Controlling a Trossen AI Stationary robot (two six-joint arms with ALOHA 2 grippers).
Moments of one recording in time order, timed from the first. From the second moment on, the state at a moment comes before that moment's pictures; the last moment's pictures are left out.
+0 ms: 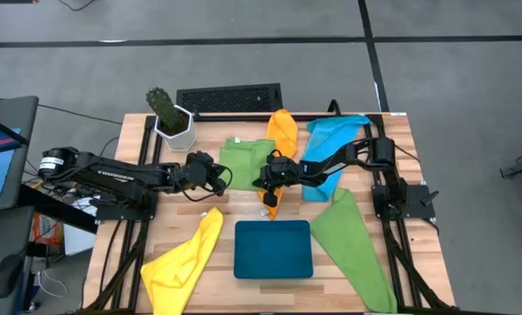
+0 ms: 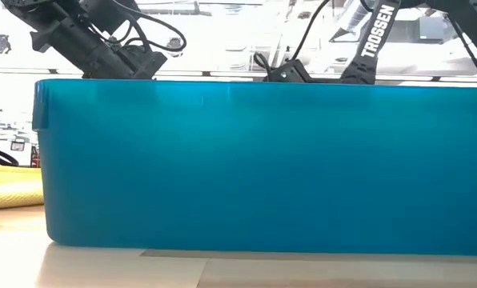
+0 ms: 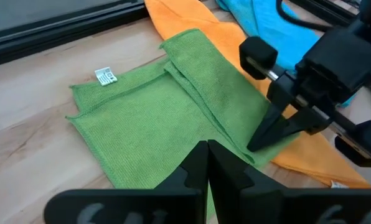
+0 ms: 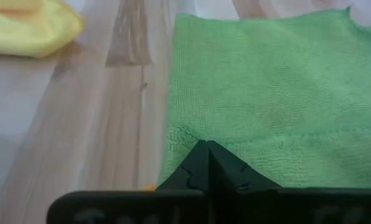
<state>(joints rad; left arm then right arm) 0.03 1.15 0.50 0.00 -0.50 -0.62 -0.15 2.08 0.91 0.59 -0.11 -0.08</state>
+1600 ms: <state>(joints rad) 0.00 1.15 0.21 0.19 -0.41 -0.98 -0.13 1.86 0.92 0.56 -0.11 -0.05</state>
